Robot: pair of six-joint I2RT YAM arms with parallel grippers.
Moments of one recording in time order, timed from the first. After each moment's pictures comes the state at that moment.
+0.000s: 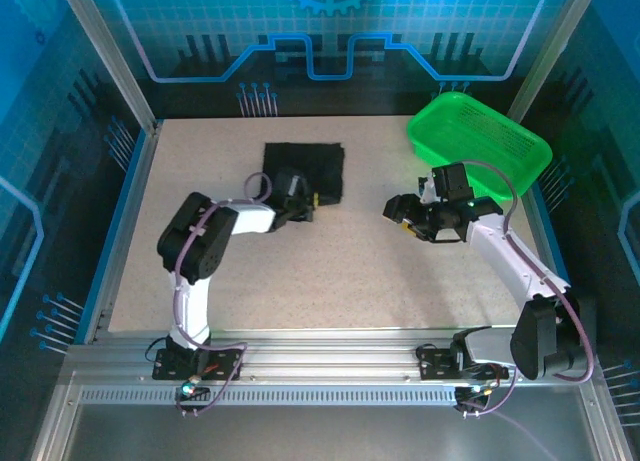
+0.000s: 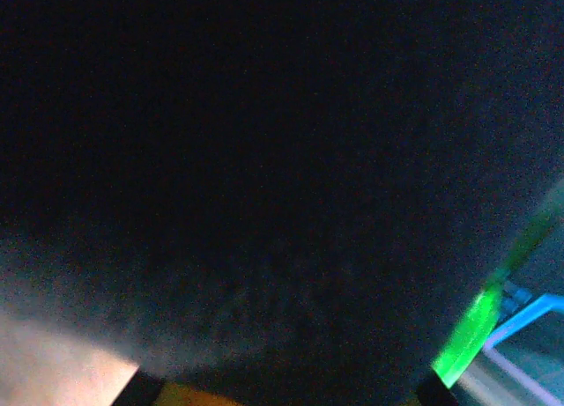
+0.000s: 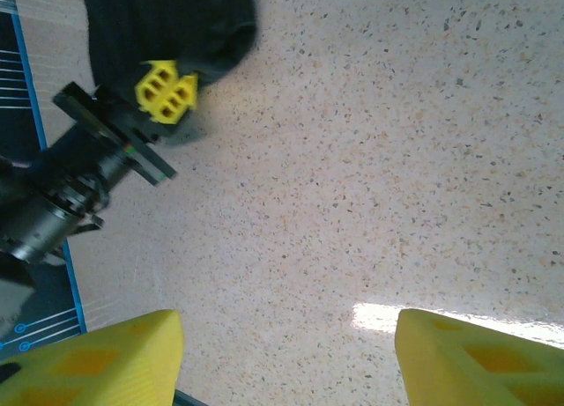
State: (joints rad) left arm -0.38 2.02 1.10 0.22 0.08 -1.88; right arm 0.21 1.30 0.98 -0.65 -0.46 0.68
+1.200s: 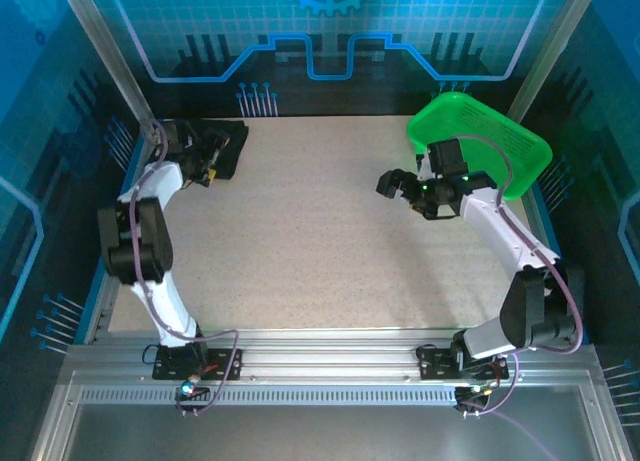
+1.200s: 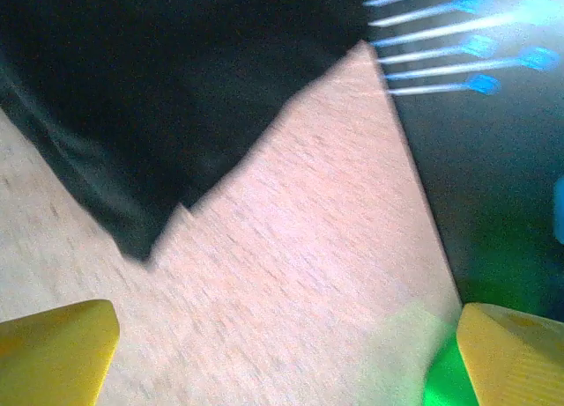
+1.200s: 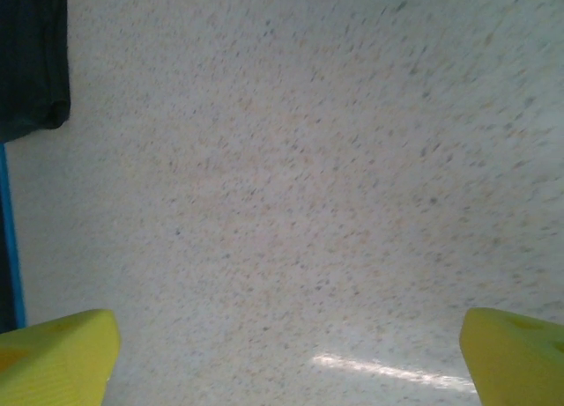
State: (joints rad) left arm 0.16 1.81 1.32 -0.23 0.34 -1.01; right arm 0.20 1.45 1.19 -0.69 -0.32 0.58
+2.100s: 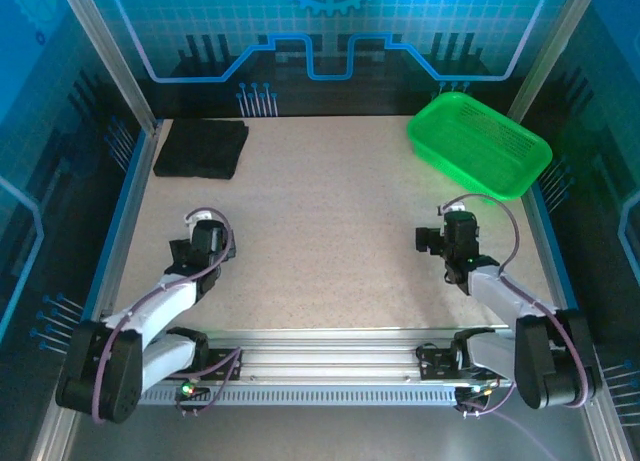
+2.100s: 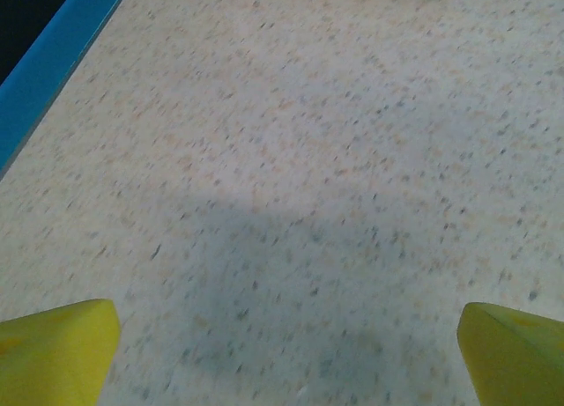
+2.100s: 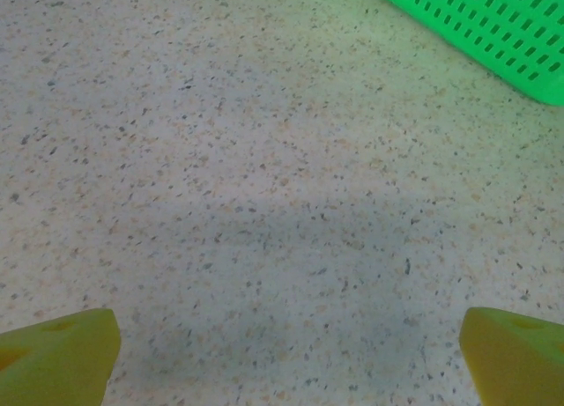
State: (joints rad) left arm -0.16 1.11 0.37 -0.01 -0.51 -0.24; right arm 0.12 1.16 0.41 0.05 0.21 0.06
